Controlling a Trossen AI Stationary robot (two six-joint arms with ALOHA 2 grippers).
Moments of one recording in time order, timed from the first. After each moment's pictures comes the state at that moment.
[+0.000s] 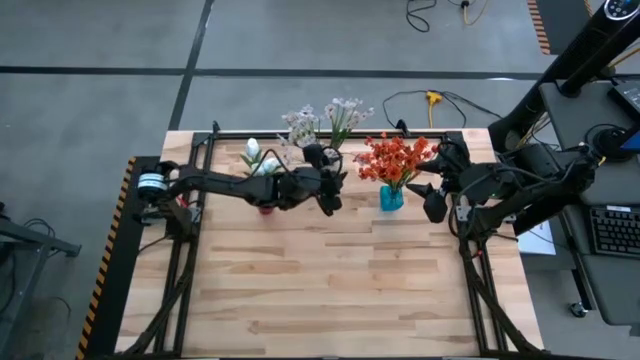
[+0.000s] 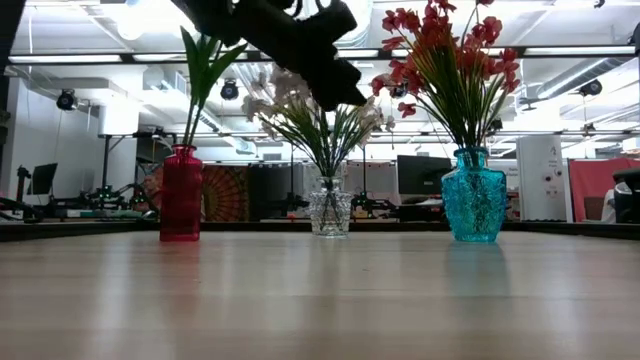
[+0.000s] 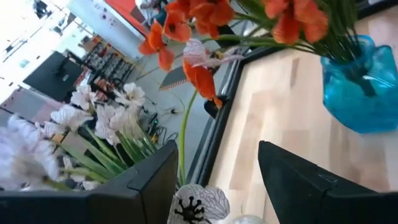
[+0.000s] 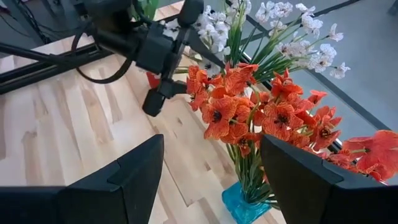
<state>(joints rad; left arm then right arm) 0.05 1.74 1.18 0.24 -0.63 0.54 0.31 1.13 1.59 -1.22 0.60 0.57</state>
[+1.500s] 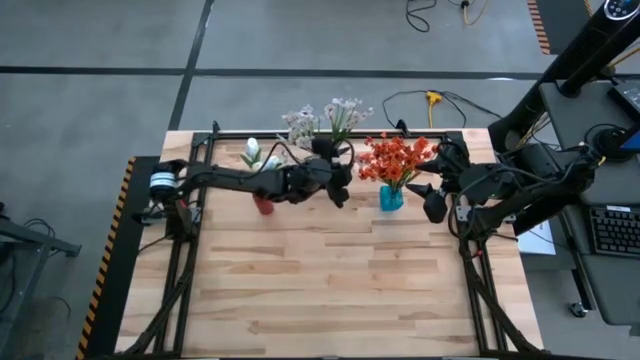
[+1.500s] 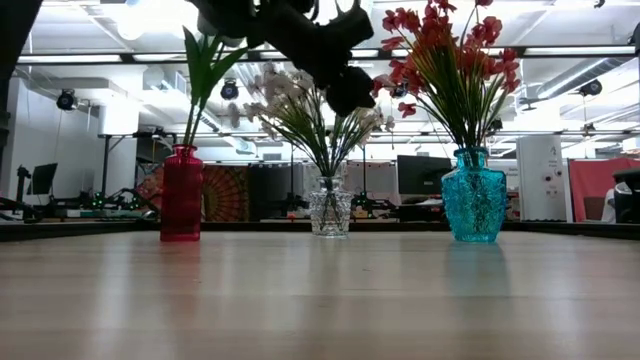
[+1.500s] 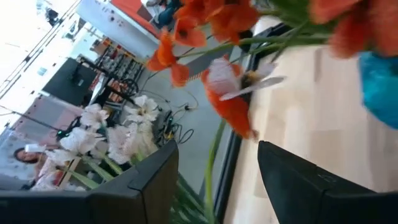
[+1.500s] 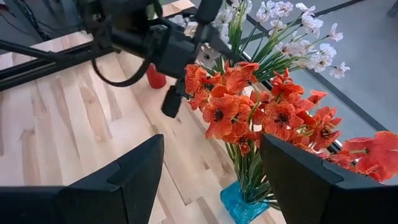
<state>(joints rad) 0.10 1.82 1.31 0.21 -0.64 0.65 0.31 1.13 1.59 -1.23 0.60 0.56</state>
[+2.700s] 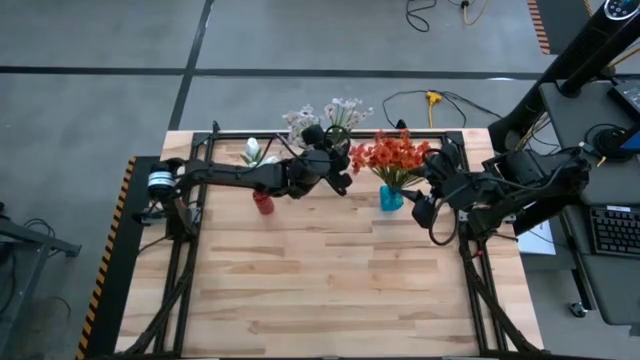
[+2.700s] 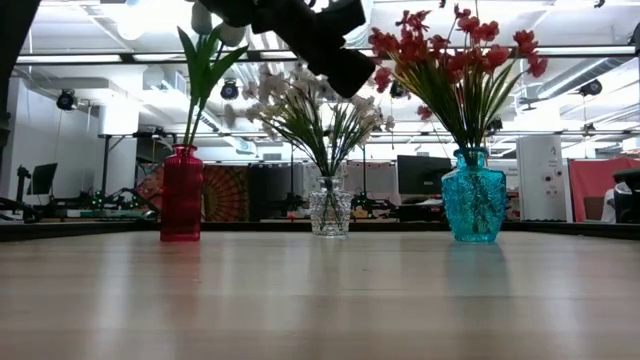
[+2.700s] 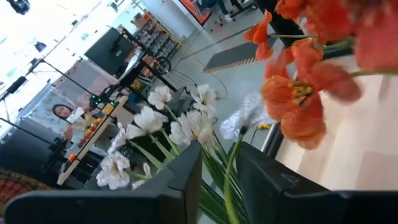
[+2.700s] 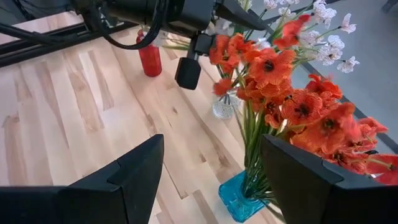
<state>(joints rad) 0.12 1.81 1.38 0.20 -0.79 0.56 0.31 1.20 1.59 -1.24 0.59 0.57</state>
